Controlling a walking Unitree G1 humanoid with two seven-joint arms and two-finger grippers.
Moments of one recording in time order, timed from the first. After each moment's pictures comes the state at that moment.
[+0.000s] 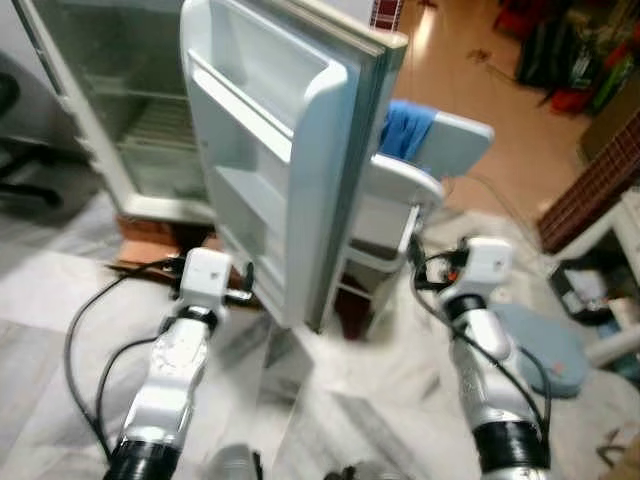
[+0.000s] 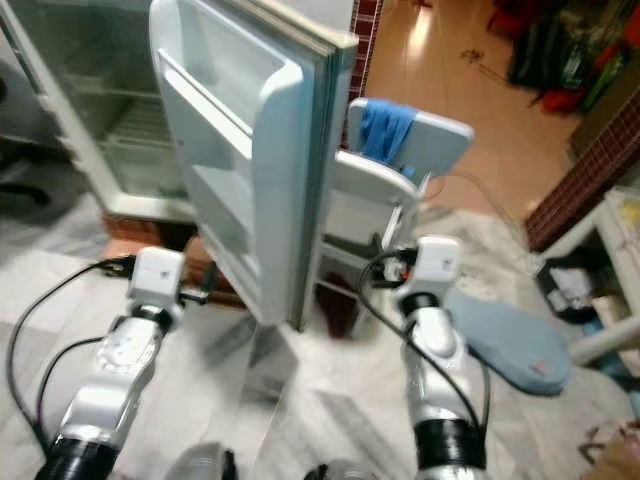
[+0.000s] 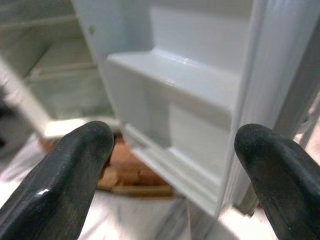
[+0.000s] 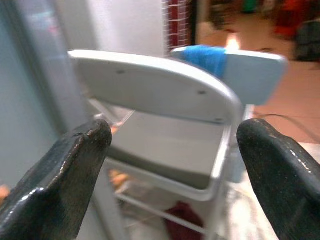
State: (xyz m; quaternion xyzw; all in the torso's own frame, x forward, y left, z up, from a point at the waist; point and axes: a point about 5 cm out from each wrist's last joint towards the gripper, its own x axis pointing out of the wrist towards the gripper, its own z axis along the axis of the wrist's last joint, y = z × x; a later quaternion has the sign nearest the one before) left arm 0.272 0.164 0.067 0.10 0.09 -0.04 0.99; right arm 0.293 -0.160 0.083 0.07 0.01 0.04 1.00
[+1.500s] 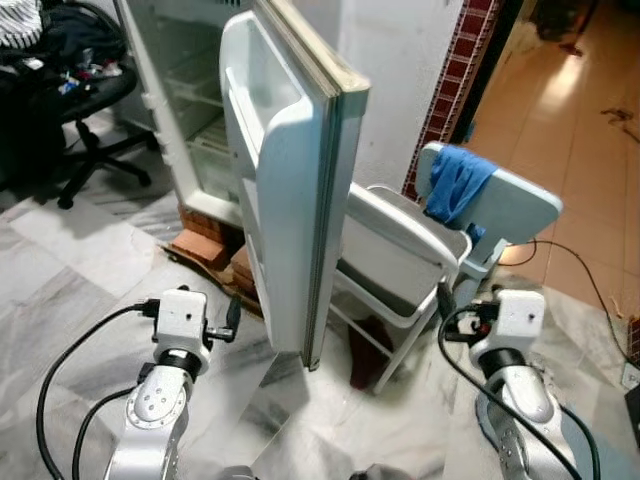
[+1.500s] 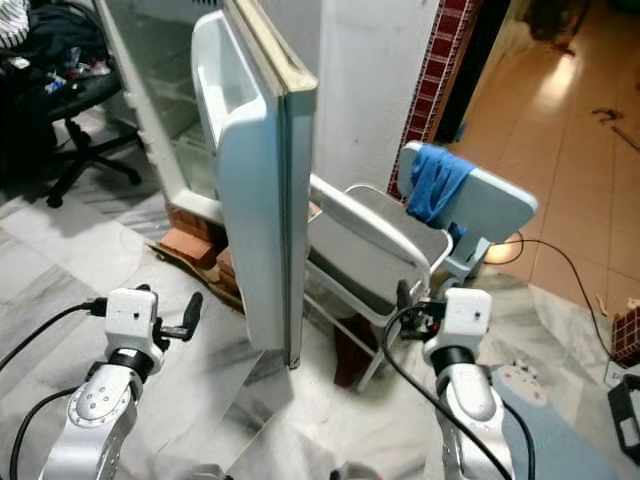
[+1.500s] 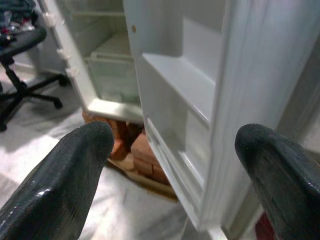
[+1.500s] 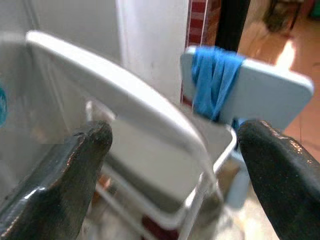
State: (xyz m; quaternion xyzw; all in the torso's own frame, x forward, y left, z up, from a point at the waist) left arm 0.235 0.176 0.063 0.06 0.08 -0.04 0.99; right arm 0.246 -0.194 0.068 0.03 0.04 -0.01 1.00
